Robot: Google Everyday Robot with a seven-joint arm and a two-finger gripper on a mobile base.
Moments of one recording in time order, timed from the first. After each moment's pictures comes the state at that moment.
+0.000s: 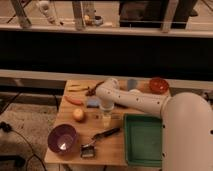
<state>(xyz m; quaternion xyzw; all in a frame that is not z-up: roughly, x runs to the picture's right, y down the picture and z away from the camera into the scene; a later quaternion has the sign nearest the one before) 0.001 0.166 0.884 -0.35 -0.05 -0.02 0.94</state>
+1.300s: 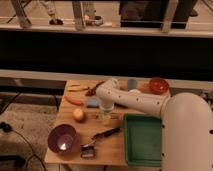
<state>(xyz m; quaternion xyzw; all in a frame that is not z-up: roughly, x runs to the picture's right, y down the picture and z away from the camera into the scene) 0.001 0.168 0.886 -0.35 -0.05 -0.03 0.94</state>
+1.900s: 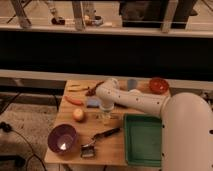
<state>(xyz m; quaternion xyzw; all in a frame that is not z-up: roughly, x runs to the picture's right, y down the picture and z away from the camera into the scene) -0.001 0.165 0.887 -0.35 -0.05 -0.03 0.94</state>
